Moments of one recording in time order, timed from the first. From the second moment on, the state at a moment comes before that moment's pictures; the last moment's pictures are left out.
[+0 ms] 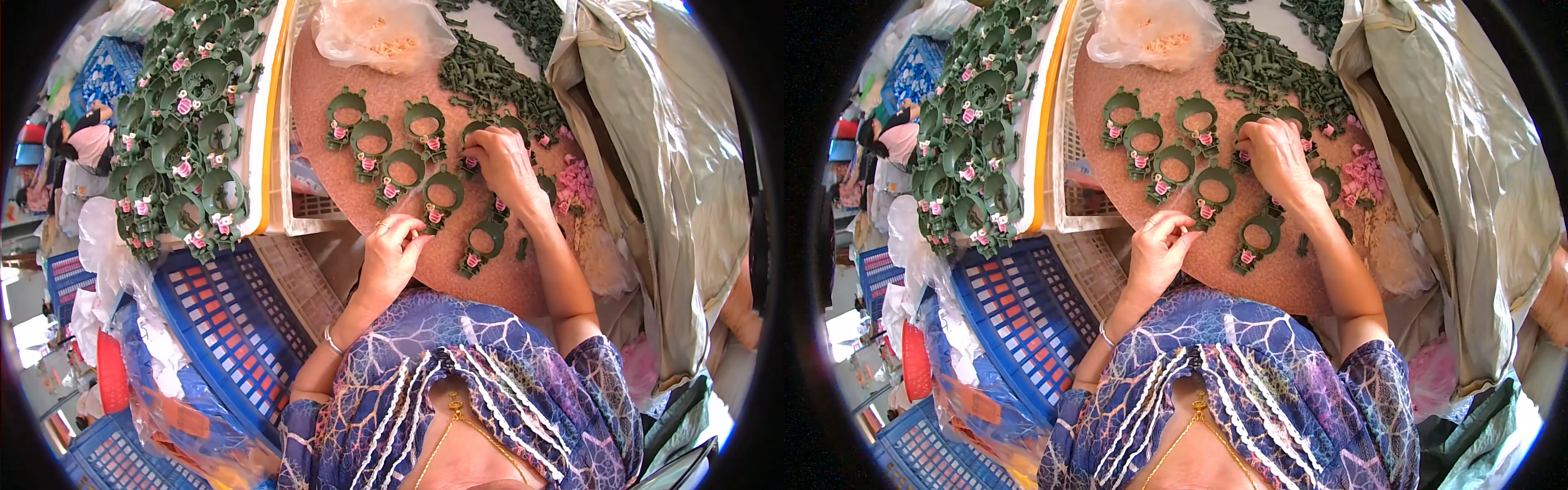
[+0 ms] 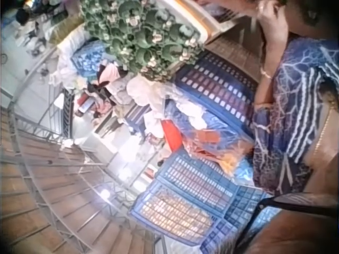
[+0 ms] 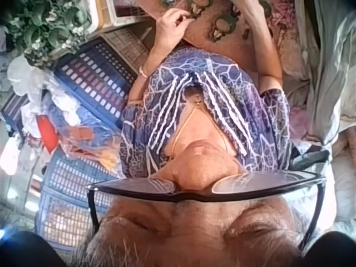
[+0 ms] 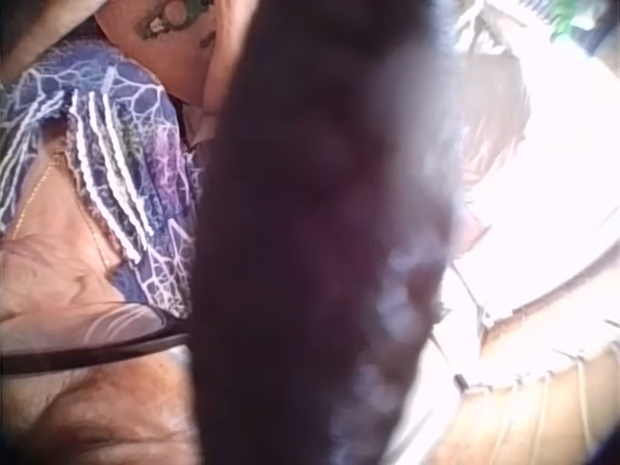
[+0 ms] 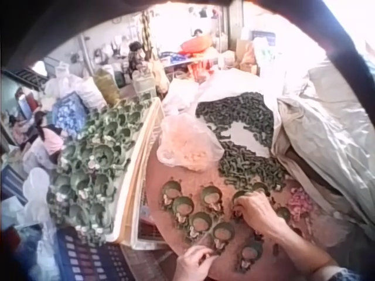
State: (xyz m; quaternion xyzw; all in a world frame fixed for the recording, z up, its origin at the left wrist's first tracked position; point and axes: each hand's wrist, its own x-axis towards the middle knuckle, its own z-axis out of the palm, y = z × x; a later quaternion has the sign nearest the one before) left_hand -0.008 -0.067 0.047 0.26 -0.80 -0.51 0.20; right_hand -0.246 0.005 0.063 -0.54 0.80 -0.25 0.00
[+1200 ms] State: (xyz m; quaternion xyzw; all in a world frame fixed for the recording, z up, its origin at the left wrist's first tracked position) left_hand -0.025 -0.026 0.033 0.07 -0.92 -0.32 0.20; right_hand -0.156 0.111 0.080 -0.35 0.80 -0.47 0.11
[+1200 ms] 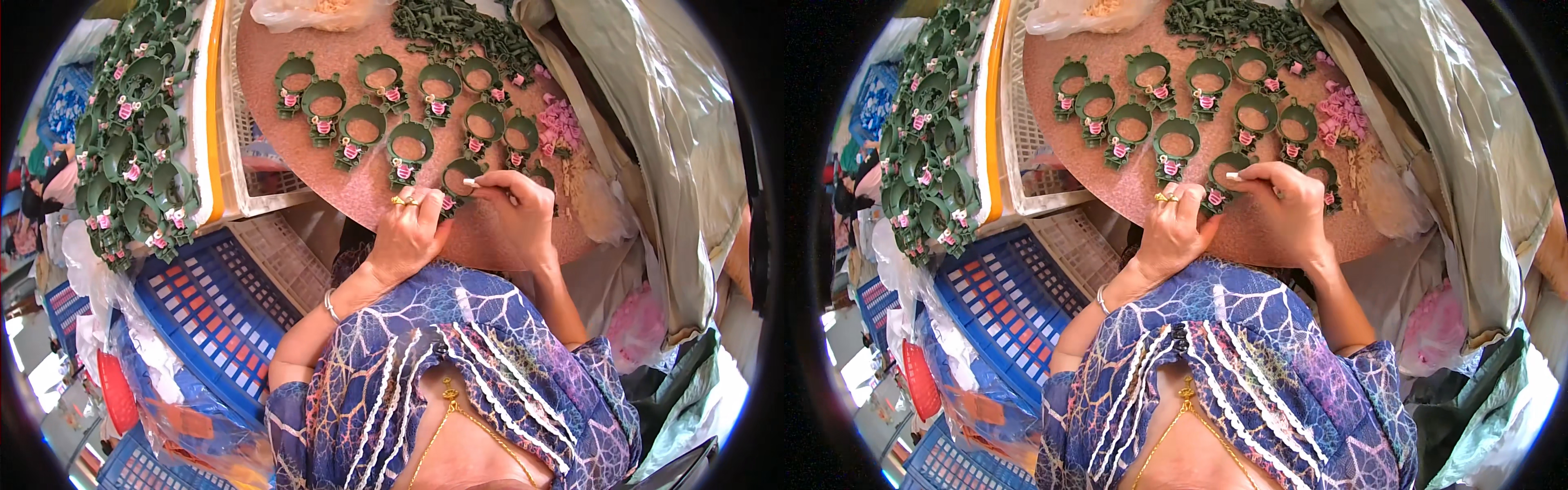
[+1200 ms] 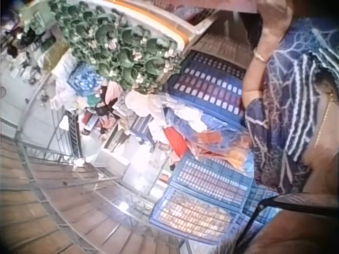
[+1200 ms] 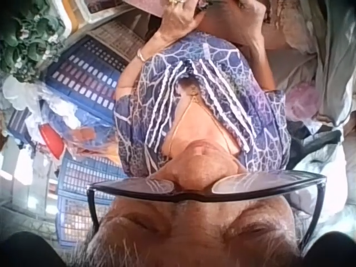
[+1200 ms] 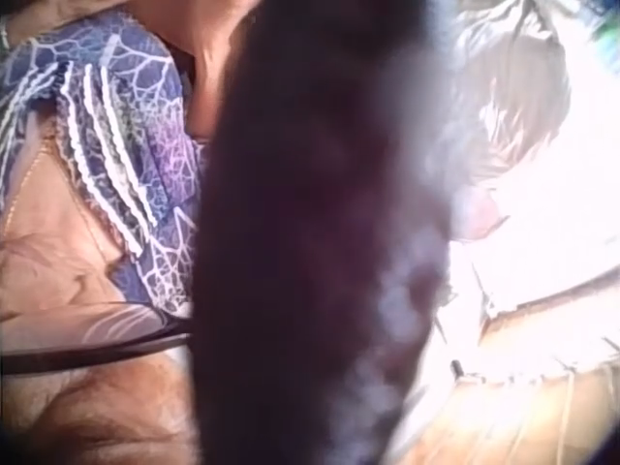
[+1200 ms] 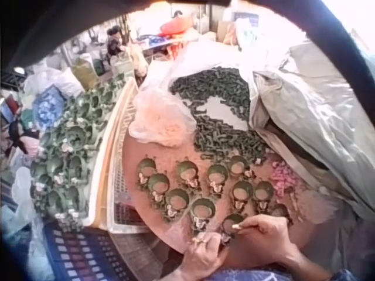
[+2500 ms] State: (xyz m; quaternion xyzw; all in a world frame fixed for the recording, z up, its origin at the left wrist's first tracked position) left_hand -0.016 -0.031 0.036 0.00 -0.85 -0.39 0.35; right_hand -0.157 0.086 0.117 -0.64 0.72 -0.27 -0.02
